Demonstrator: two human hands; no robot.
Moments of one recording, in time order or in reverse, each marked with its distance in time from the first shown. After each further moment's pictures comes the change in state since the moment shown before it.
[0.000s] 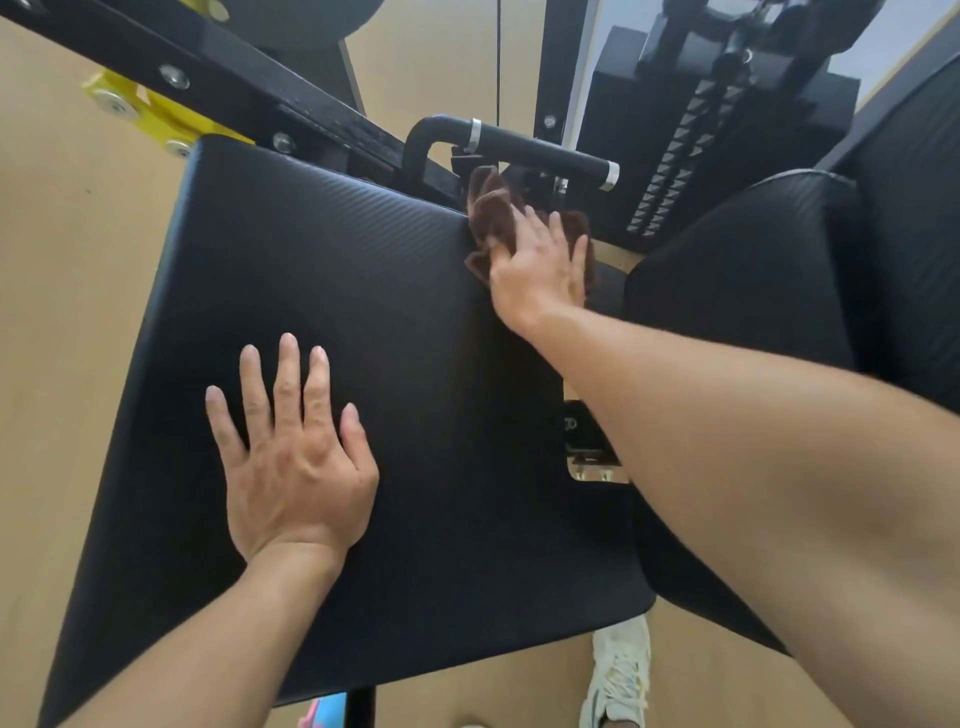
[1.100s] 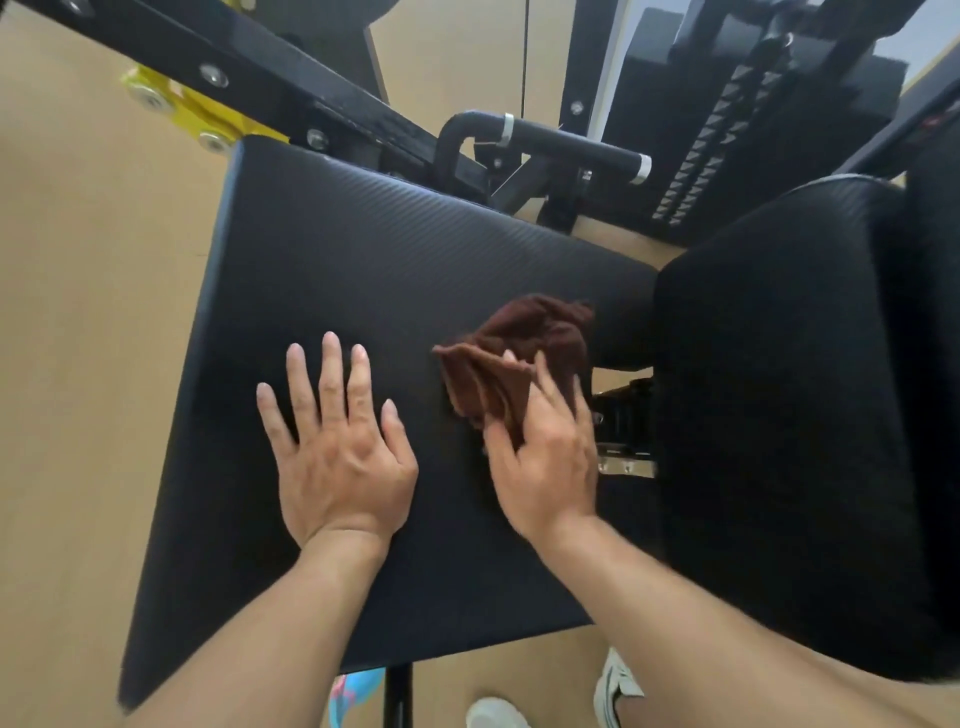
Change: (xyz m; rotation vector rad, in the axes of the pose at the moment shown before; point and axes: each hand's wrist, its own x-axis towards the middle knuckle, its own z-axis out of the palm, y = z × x) left_hand 0.003 0.002 -0.001 0.017 -0.012 0.003; right_hand -0.176 -0.001 0.018 0.234 0.112 -0.121
